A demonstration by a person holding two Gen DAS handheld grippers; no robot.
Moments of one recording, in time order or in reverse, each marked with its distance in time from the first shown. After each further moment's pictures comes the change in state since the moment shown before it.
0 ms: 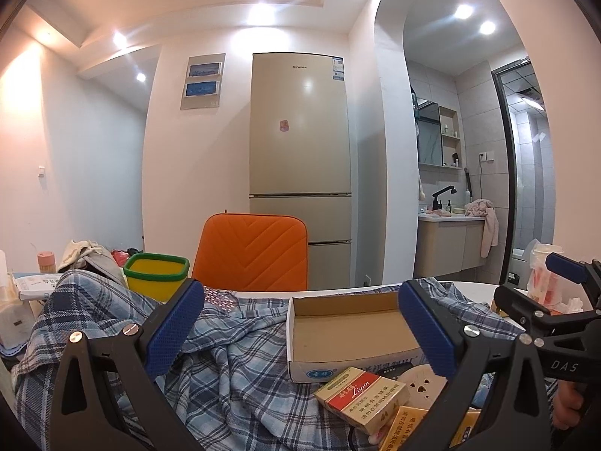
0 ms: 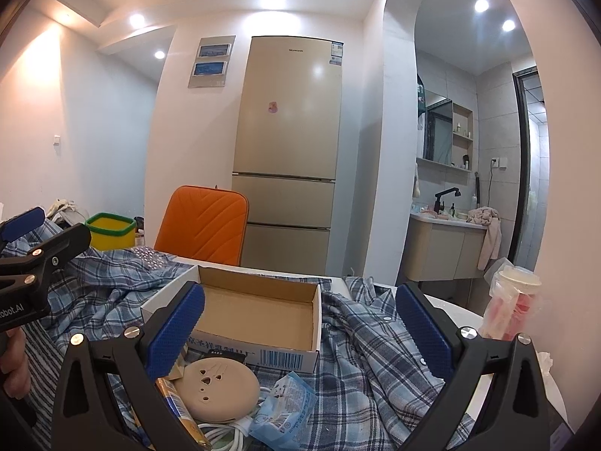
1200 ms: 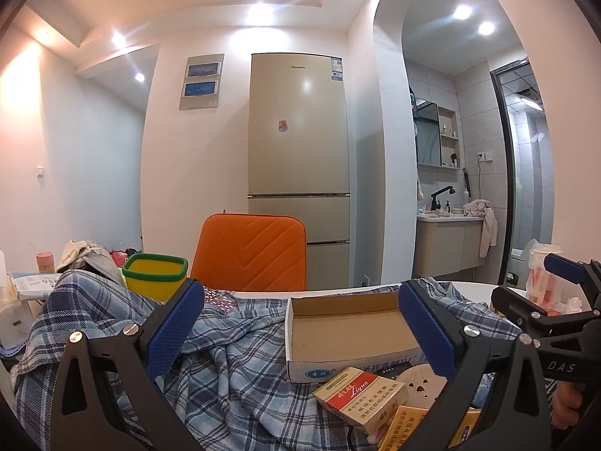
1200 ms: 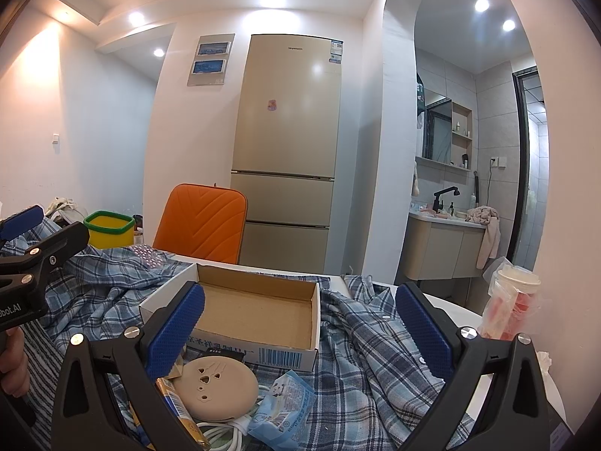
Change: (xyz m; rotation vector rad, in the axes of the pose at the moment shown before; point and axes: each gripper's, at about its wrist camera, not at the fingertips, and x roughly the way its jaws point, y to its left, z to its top) left arm 0.000 -0.001 -0.001 0.001 0.000 -0.007; right arm 0.002 -0.001 0.000 -0.008 0.010 -0.001
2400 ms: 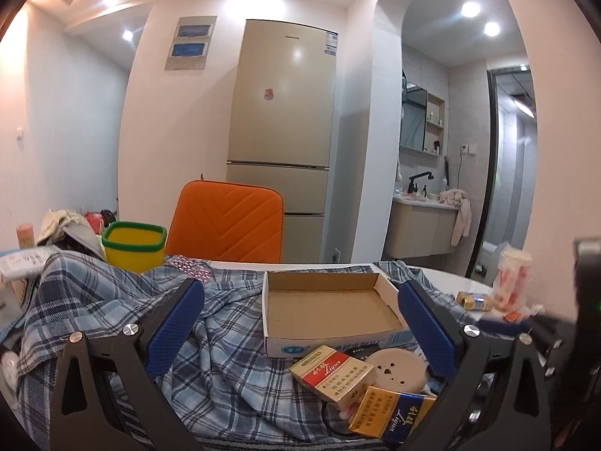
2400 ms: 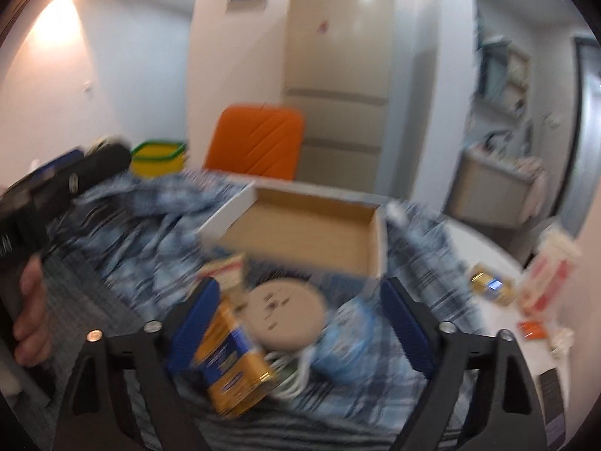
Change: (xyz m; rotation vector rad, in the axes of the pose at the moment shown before) left arm -0.005 0.015 0.022 -0.095 0.146 -0.110; right arm 0.013 0.040 -0.010 -0.042 0.401 0.255
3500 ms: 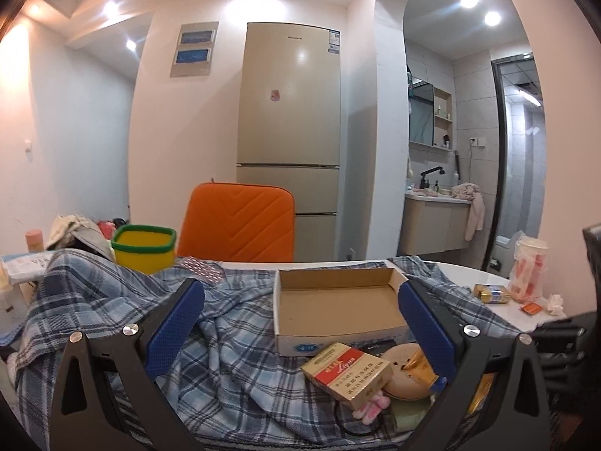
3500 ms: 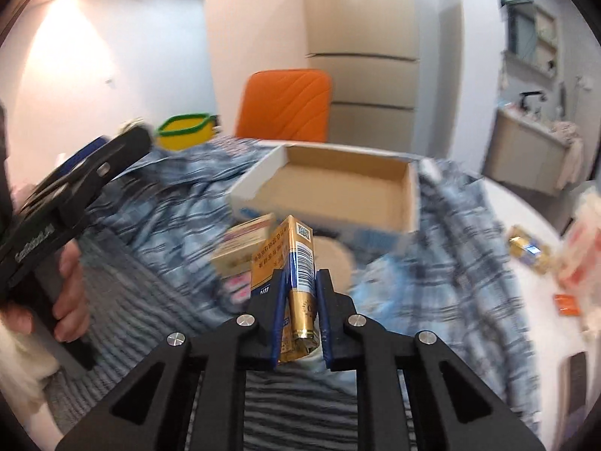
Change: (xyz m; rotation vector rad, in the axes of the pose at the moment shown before) left arm 0.007 -0.010 -0.014 0.060 -0.011 0.061; right arm 0.004 -0.029 -0.006 0.066 0.098 0.081
